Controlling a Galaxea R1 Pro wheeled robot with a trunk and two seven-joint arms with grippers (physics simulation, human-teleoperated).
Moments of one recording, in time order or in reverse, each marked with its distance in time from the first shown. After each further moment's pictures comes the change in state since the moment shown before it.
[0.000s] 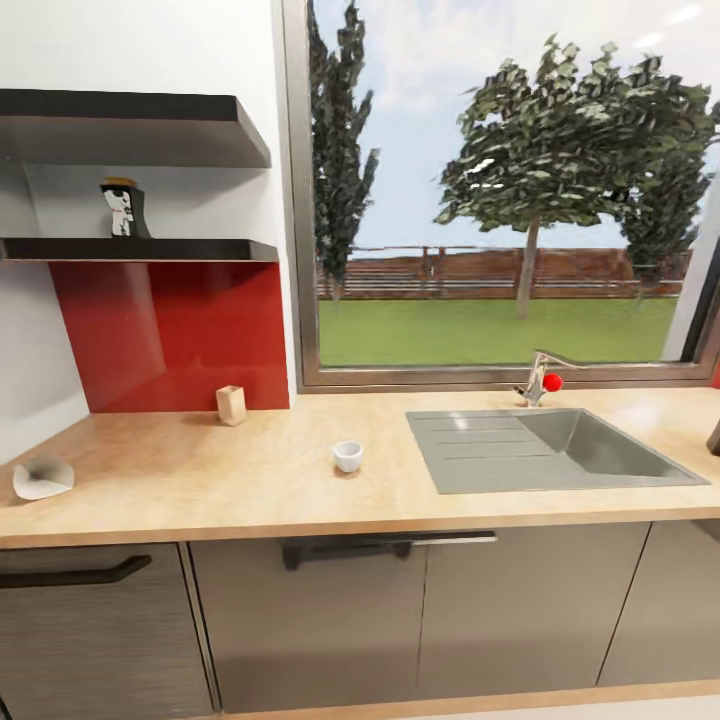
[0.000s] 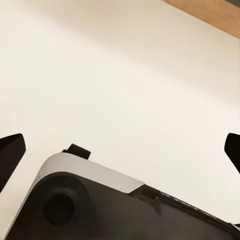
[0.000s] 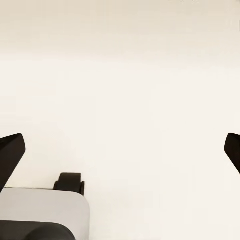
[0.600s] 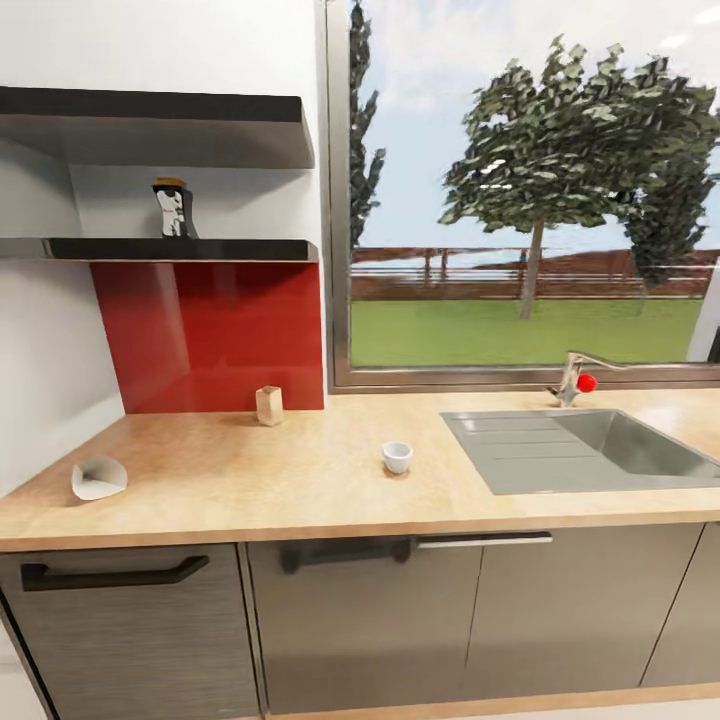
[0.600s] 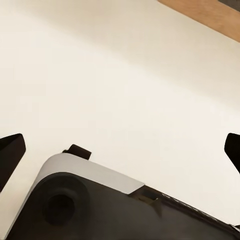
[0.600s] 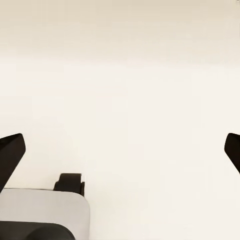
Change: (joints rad) left arm 0.000 0.001 0.001 0.000 0.005 -0.001 0.000; right arm 0.000 0.000 0.000 0.000 0.000 -0.002 0.000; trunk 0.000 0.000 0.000
